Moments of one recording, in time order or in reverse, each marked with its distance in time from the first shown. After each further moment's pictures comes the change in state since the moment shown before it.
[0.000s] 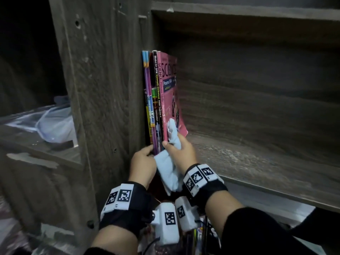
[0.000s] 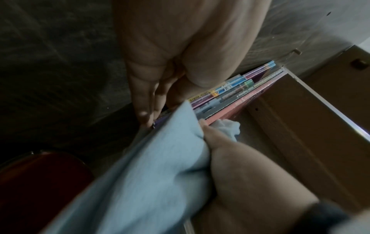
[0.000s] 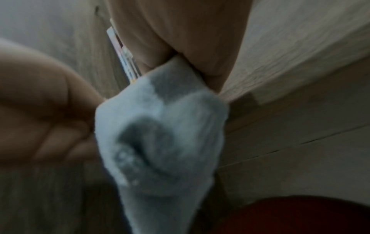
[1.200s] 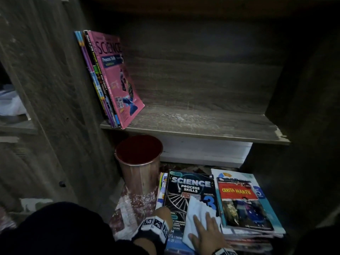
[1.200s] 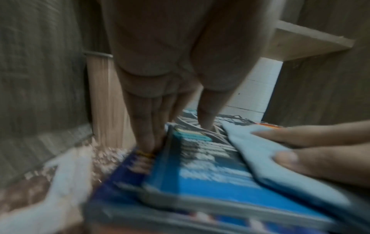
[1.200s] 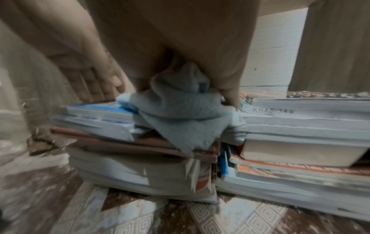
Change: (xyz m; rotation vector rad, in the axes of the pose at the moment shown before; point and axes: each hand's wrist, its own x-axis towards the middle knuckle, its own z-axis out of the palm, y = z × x) left_hand -0.225 -0.139 0.098 1.261 -0.716 -0.277; right_hand -0.311 0.190 -0.170 -0.868 -0.518 0.733
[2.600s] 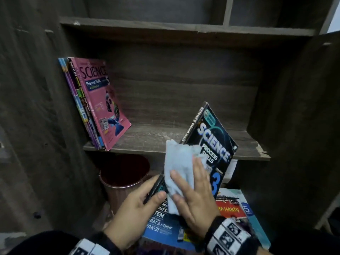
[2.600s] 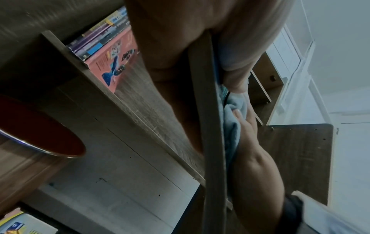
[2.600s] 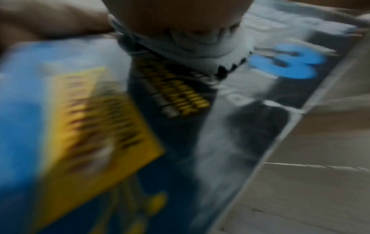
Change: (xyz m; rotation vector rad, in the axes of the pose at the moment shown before) left_hand -0.106 0.021 -0.123 -0.986 0.338 0.870; right_hand -0.058 -0.063 -0.140 -0.054 1.095 -0.858
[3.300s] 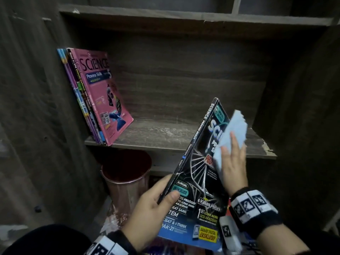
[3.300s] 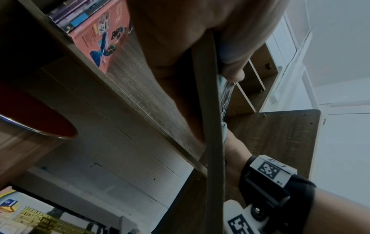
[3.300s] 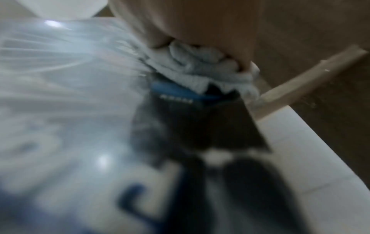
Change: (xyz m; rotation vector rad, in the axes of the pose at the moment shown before) left_hand 0.002 -0.008 0.023 0.007 -0.041 -0.034; right_hand 0.041 0.081 -0.026 0.292 0.266 0.641
